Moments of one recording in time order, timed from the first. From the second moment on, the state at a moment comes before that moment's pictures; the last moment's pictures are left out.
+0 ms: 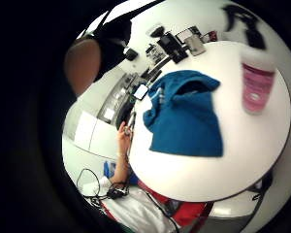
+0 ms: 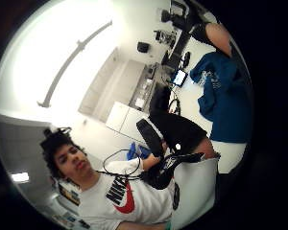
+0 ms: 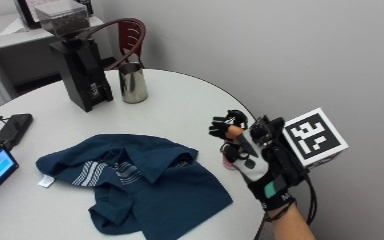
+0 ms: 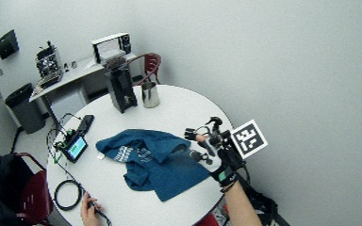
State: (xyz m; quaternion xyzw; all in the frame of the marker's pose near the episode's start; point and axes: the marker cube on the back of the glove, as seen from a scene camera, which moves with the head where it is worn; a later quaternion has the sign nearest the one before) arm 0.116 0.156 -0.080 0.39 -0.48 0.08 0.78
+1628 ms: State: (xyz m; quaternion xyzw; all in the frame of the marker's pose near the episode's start) arm 0.258 0.144 0.035 0.37 -0.42 0.23 0.79
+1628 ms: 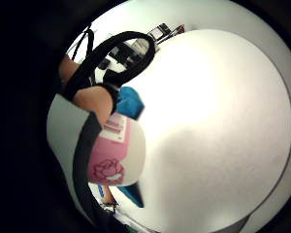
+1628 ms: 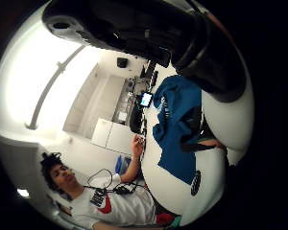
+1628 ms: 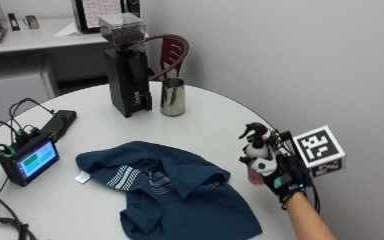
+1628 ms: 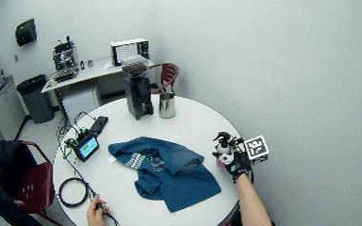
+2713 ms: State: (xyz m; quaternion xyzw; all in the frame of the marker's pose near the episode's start) arm 0.247 0.141 -0.082 0.08 -0.15 0.29 0.94
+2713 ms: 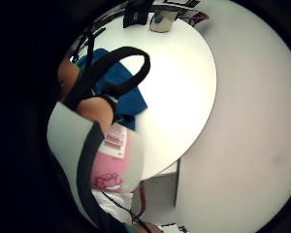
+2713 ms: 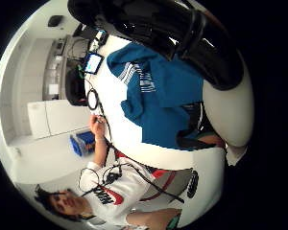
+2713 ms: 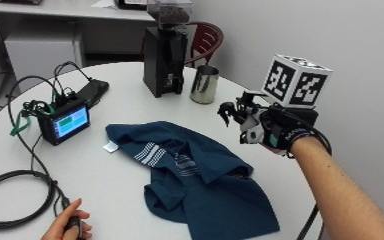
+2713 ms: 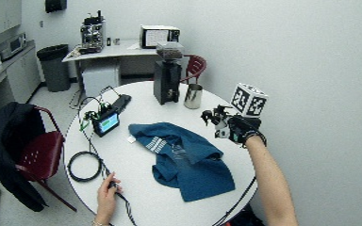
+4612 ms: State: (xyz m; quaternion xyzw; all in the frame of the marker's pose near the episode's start) arm 0.059 -0.022 0.119 0.22 -0.54 0.07 0.81
